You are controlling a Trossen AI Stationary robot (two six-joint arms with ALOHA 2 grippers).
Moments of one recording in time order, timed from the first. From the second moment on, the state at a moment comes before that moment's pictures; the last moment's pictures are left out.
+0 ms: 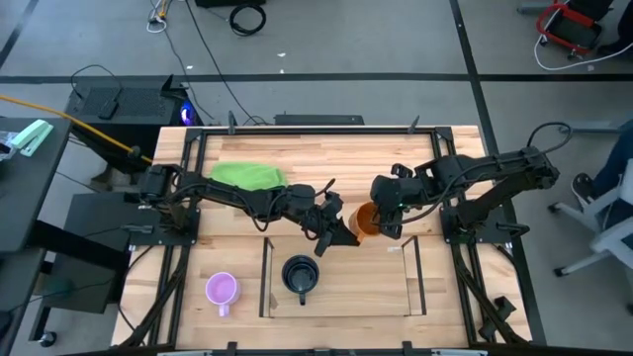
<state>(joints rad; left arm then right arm) -0.08 1.81 1.20 0.50 0.35 -0.67 0.21 1.36 1.45 -1.22 0.24 0.46</state>
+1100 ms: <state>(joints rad) -0.08 1.81 1.20 0.50 0.35 -0.67 0.21 1.36 1.45 -1.15 0.25 0.35</state>
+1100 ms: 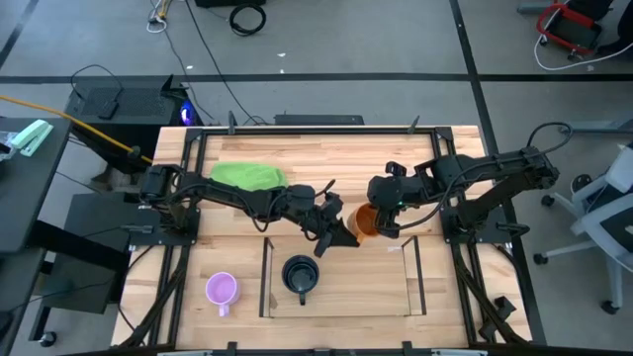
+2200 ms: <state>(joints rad) -0.06 1.81 1.20 0.50 0.37 -0.63 0.21 1.36 1.45 -1.19 0.24 0.33</state>
